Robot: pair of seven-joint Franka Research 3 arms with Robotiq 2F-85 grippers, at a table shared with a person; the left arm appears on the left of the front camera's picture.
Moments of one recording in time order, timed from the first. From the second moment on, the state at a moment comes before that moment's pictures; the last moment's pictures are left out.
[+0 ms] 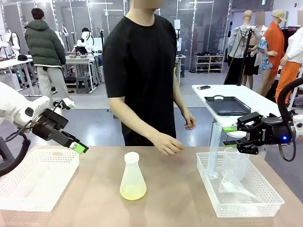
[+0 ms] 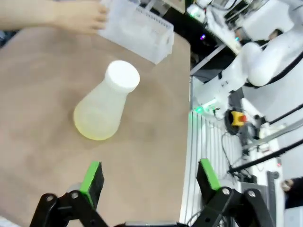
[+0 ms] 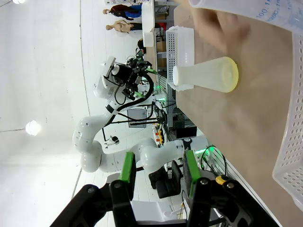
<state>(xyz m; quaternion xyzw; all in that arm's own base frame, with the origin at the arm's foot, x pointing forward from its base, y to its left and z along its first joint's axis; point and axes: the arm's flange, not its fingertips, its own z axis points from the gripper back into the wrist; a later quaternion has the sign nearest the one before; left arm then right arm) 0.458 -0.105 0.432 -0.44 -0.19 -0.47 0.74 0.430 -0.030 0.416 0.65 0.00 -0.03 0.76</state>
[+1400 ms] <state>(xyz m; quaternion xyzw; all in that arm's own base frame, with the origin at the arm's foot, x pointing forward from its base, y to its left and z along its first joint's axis) 0.562 -0.127 0.393 -0.34 -0.20 -0.73 0.56 0.430 -0.030 0.416 0.65 0.00 -0.03 0.76</state>
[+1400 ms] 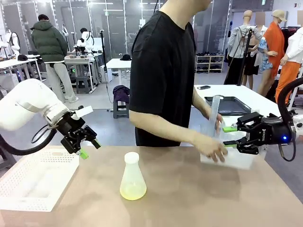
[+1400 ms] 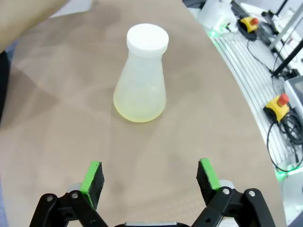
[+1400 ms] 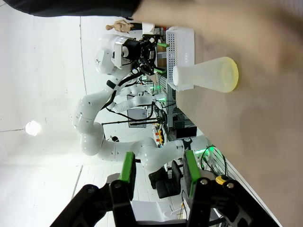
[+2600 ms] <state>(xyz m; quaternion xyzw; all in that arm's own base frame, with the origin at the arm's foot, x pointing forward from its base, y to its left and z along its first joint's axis) 0.583 -0.174 0.380 -0.30 -0.27 -0.78 0.48 0.430 -0.031 0.416 0.65 0.00 -0.03 0.76</state>
